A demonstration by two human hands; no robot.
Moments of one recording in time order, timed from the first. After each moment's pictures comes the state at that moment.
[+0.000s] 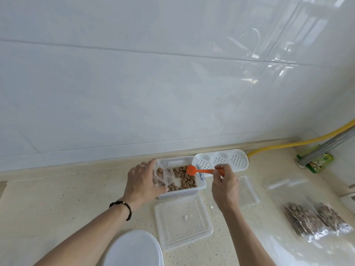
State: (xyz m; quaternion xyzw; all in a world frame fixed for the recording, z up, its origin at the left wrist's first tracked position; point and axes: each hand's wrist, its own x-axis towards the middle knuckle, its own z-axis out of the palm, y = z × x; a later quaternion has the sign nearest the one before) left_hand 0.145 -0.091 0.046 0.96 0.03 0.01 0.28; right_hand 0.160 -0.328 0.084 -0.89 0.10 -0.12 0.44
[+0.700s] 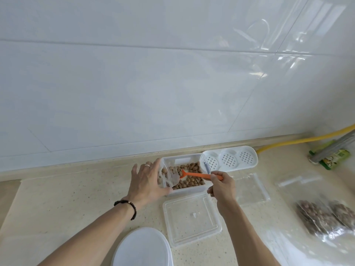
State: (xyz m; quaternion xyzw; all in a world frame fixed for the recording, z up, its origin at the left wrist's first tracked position) left_hand 0.141 -0.083 0.042 0.98 0.02 -0.03 0.21; right_hand 0.161 -0.313 0.060 -0.74 0.24 0.05 0.62
